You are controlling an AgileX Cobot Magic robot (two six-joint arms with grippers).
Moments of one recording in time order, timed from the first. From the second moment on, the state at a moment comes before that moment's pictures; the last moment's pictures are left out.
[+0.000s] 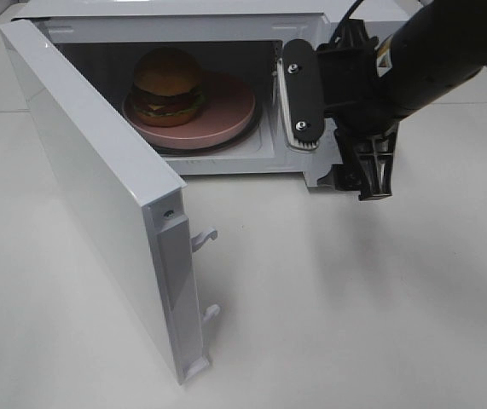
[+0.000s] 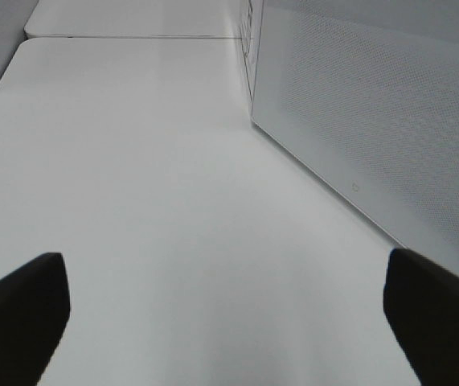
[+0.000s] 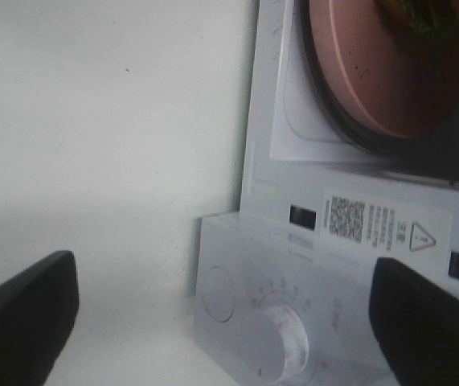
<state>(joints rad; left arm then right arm) 0.01 0.00 -0.52 -0.11 1.07 0.07 0.55 1.62 -1.07 -0.25 0.40 -1.02</state>
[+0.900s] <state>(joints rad) 0.01 0.00 -0.52 -0.11 1.07 0.07 0.67 1.97 -1.39 -0.35 0.32 -0.92</state>
